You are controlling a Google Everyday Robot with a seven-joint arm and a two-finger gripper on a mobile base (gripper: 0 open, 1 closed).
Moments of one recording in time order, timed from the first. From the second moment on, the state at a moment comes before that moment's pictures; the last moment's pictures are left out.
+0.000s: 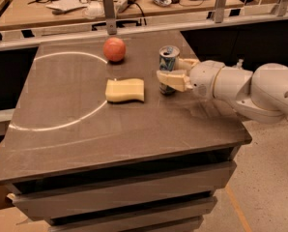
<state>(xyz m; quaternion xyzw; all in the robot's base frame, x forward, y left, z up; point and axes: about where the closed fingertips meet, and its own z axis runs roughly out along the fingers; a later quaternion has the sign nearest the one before) 0.627 -0.077 0.898 -0.36 0.68 0.23 0.60</state>
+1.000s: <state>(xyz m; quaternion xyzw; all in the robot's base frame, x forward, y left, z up) 0.626 -0.060 0.938 -0.52 0.53 0.17 0.65</state>
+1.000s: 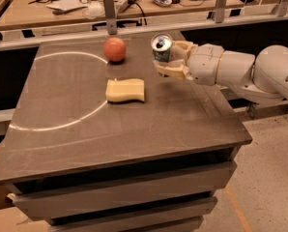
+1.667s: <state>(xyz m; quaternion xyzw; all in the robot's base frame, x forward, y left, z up) 0.622 -0.061 0.942 -0.60 0.47 0.14 0.63</state>
